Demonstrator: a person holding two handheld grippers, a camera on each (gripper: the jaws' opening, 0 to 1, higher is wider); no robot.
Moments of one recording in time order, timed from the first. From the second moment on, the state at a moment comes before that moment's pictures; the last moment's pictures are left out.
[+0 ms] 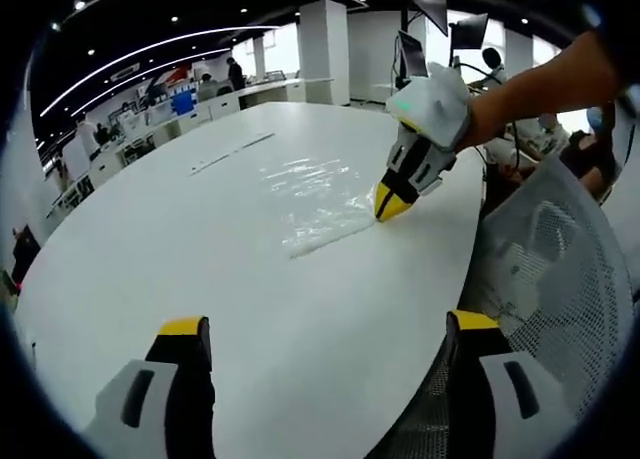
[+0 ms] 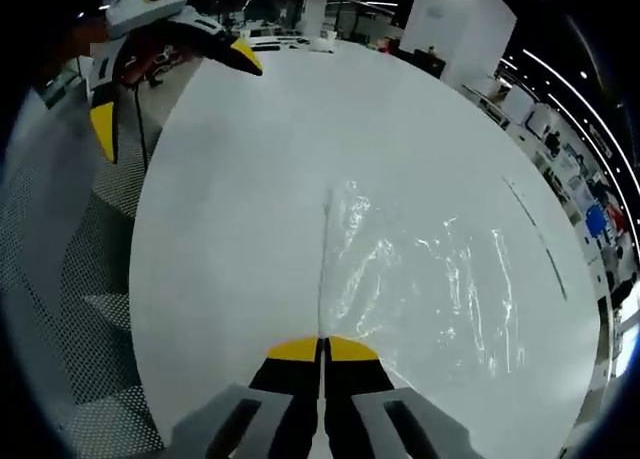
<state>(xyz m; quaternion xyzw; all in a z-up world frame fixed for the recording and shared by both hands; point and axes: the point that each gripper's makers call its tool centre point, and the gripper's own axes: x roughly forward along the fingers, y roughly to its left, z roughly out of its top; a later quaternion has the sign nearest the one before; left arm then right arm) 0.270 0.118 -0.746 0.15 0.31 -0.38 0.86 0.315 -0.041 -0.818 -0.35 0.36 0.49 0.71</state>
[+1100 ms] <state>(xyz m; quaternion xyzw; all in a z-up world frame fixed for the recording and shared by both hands) 0.272 0.105 -0.753 0.21 0.30 -0.42 0.83 0.277 -0.035 -0.777 -0.42 0.30 0.60 0.61</state>
